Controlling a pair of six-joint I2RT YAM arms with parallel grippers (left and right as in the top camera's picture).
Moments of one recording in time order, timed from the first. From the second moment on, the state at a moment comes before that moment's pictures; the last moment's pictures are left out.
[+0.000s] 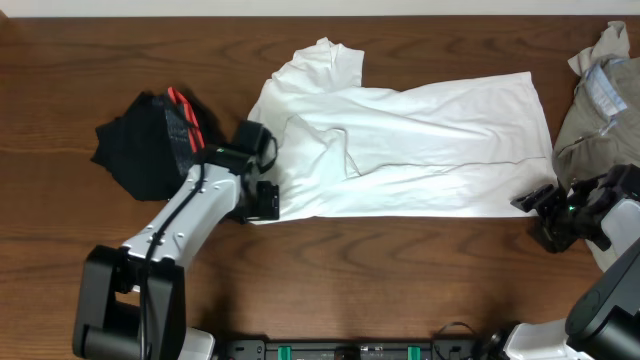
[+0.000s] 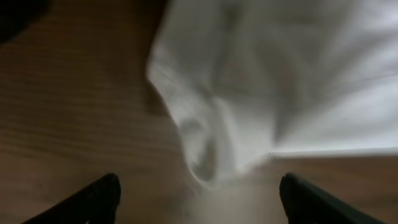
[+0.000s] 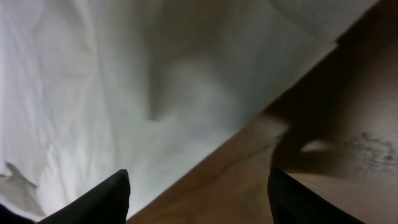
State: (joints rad) left arm -0.28 1.62 0.99 -0.89 -0.06 -0.34; right arm -0.62 1.64 0.84 -0.67 -0.45 0.36
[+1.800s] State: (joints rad) left arm -0.13 1.72 0.91 -0.66 0.02 -0.22; right arm -0.62 1.64 0.84 -0.70 -0.22 0.39
